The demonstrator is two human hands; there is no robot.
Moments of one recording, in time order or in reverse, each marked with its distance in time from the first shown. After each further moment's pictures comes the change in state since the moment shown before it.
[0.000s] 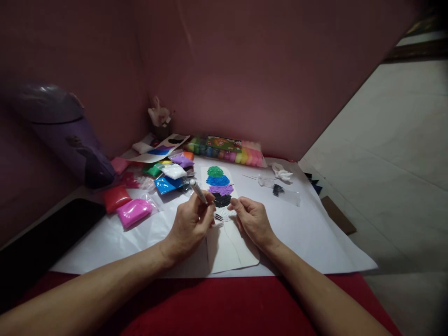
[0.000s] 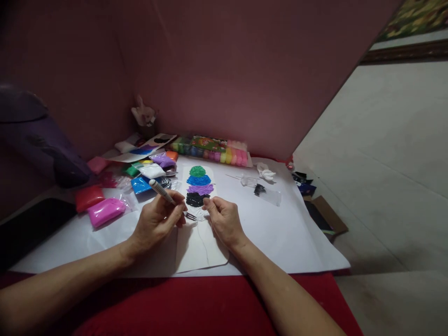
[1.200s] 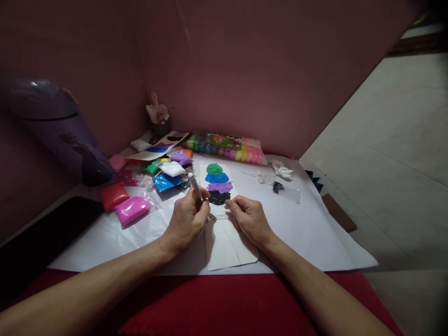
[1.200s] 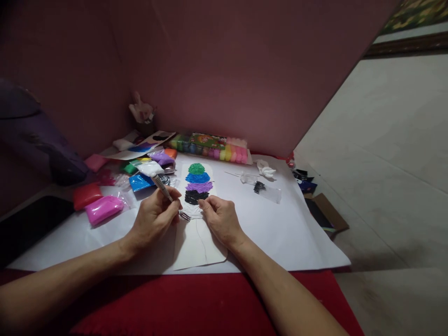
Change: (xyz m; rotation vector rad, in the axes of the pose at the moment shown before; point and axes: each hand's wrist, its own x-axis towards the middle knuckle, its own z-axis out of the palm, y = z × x) left_hand 0.004 0.003 -0.002 0.141 0.054 -0.120; right_hand 0.001 -0.003 -0.002 -0.254 -0.006 -0.116
